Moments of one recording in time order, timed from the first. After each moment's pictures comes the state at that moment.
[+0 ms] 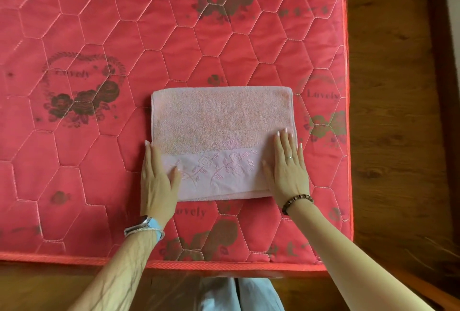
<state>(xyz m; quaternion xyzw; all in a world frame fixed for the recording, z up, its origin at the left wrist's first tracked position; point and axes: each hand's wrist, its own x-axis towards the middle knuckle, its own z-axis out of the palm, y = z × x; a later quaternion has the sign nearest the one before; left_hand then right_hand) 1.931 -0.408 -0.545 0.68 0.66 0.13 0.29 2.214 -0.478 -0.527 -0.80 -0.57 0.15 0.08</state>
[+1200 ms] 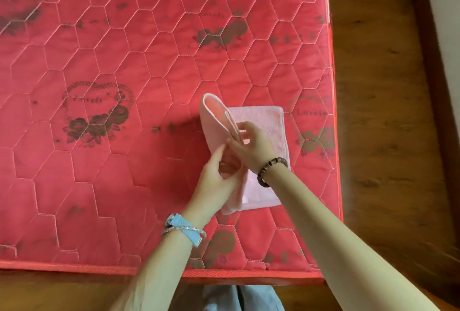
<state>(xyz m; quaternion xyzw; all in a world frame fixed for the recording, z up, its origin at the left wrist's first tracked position) 2.052 -0.393 -0.413 0.48 0.53 0.22 0.66 2.176 -0.370 -0.409 -0.75 -0.37 0.46 0.29</state>
